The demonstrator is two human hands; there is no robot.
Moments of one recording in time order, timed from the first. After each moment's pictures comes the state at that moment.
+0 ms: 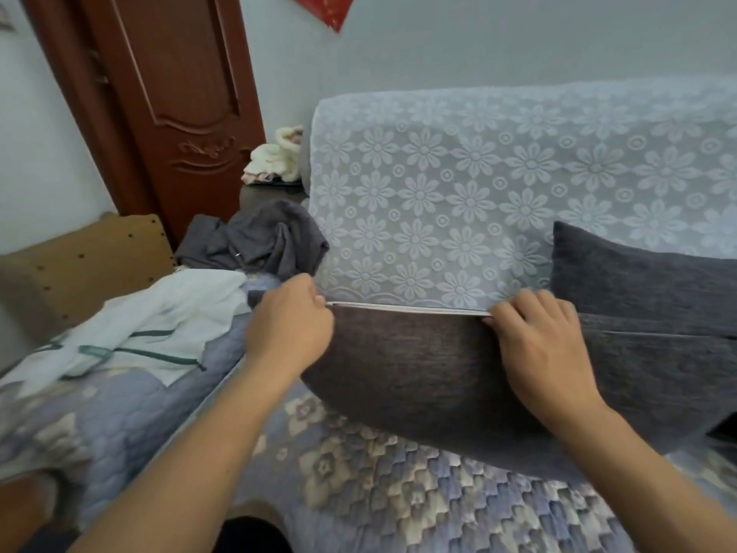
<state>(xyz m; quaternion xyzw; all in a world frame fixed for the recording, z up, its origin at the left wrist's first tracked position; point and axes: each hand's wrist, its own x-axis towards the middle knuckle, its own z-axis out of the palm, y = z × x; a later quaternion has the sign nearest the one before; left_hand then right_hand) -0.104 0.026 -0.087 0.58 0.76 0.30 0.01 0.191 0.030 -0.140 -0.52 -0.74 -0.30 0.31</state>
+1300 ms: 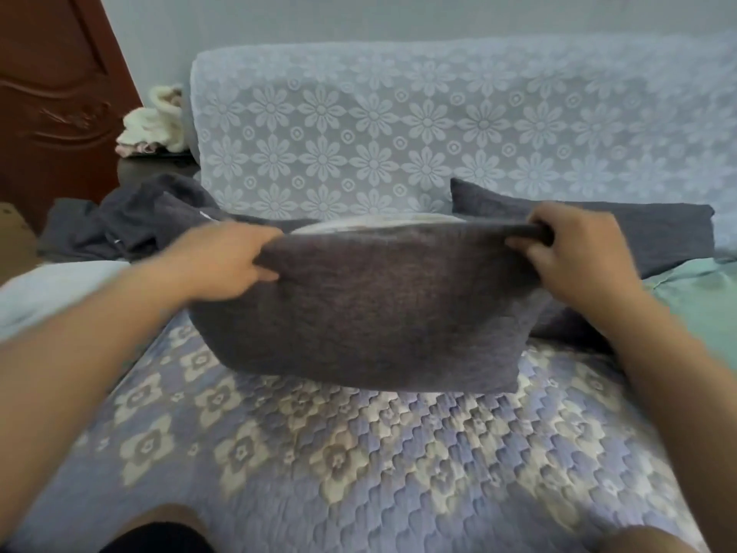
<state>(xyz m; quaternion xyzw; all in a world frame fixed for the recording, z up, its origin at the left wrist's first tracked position) -0.078 0.095 -0.054 0.84 0.54 0.04 -0.06 0.323 0.007 -0.075 -0.65 -0.67 -0.15 0.33</state>
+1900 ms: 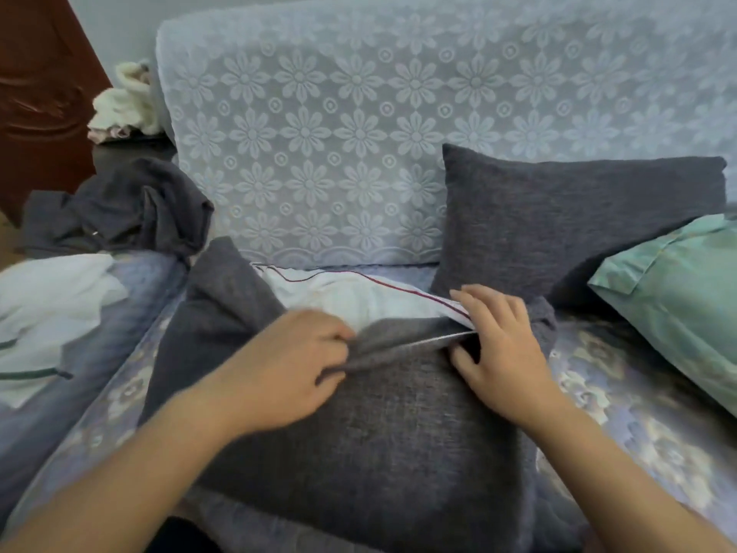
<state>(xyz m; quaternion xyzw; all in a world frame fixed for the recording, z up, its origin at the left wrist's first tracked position) -0.023 0.017 -0.161 0.96 0.27 0.12 -0.05 0.273 -0.030 -0.225 -0.61 -0.73 -0.03 0.31</state>
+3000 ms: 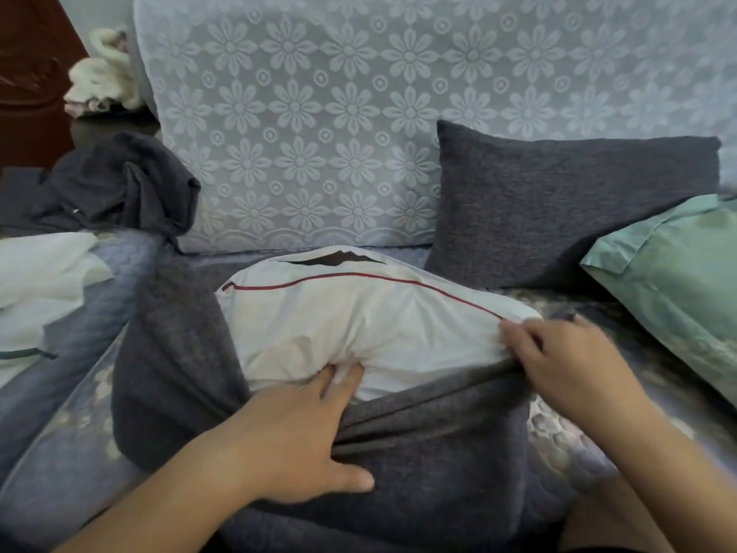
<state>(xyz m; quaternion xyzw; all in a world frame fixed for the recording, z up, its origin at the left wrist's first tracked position) -0.005 -0.050 -0.183 0.86 0.46 -0.21 0.11 0.296 -0.084 -0.191 -0.77 -0.61 0.04 0.17</state>
